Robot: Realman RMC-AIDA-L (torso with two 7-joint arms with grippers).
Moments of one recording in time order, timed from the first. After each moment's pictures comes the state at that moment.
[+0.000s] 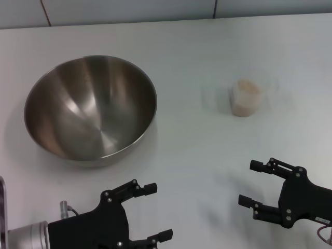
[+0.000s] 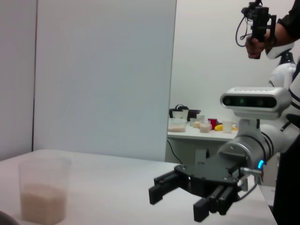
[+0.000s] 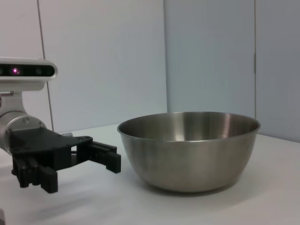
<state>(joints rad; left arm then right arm) -0.36 -2.07 1.26 0.10 1.42 1.65 -0.52 0.24 2.05 -0.53 -0.27 -1.99 -1.66 0.59</state>
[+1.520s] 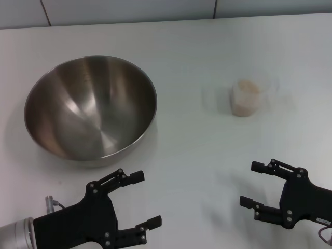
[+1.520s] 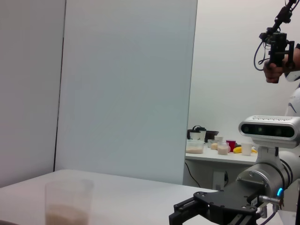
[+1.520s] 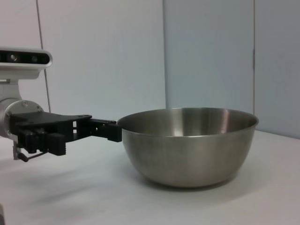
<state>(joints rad) -0.32 -2.06 1.19 0.13 1.42 1.71 -0.55 0.23 2.05 -0.53 -0.27 -1.99 -1.65 0.59</state>
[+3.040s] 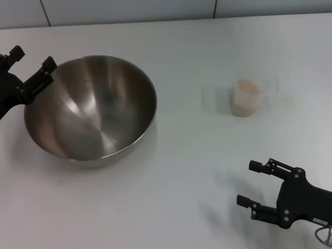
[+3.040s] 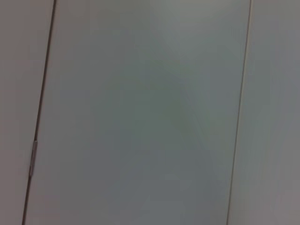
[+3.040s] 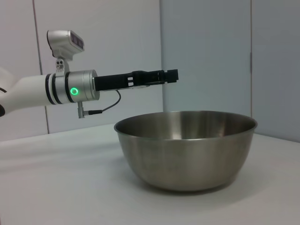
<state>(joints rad) -0.41 -2.07 0.53 0.27 1.42 1.42 -0.78 0.23 2.06 -0.52 -0.27 -1.98 -1.65 0.58</state>
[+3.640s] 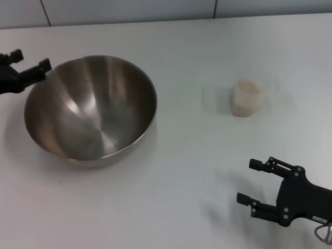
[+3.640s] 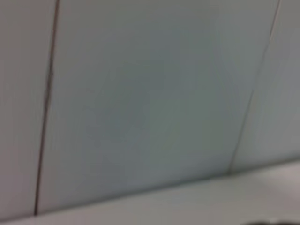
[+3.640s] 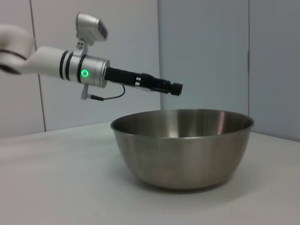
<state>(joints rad) -0.42 -2.06 0.66 0.69 1.74 1.21 -1.36 0.23 2.06 -0.52 -0.27 -1.98 -1.64 0.58</state>
